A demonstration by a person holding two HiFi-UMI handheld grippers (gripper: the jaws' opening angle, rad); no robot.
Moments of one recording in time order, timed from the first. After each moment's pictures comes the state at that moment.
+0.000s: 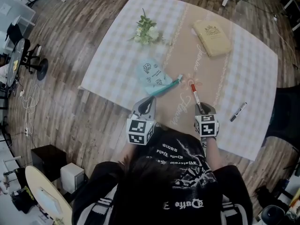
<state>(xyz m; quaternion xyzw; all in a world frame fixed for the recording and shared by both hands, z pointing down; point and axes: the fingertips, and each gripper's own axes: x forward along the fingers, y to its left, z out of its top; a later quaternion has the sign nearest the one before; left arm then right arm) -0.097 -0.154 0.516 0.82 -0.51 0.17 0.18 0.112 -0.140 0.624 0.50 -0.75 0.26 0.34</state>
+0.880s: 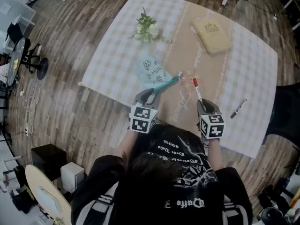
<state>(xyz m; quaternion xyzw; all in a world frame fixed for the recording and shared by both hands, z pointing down) -0.087 -0.166 0.544 0.83 -0.47 0.24 0.19 0.109 -0.136 0.575 0.51 -0.78 0.28 0.25</state>
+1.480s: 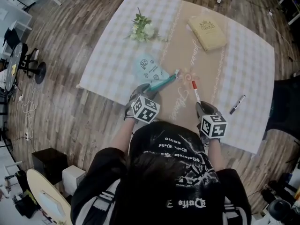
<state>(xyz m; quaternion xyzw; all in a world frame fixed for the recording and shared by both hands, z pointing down) -0.093 -0.177 0.605 0.80 -0.39 0.44 0.08 0.115 -0.111 0.586 0.50 -0.77 0.34 0.22</state>
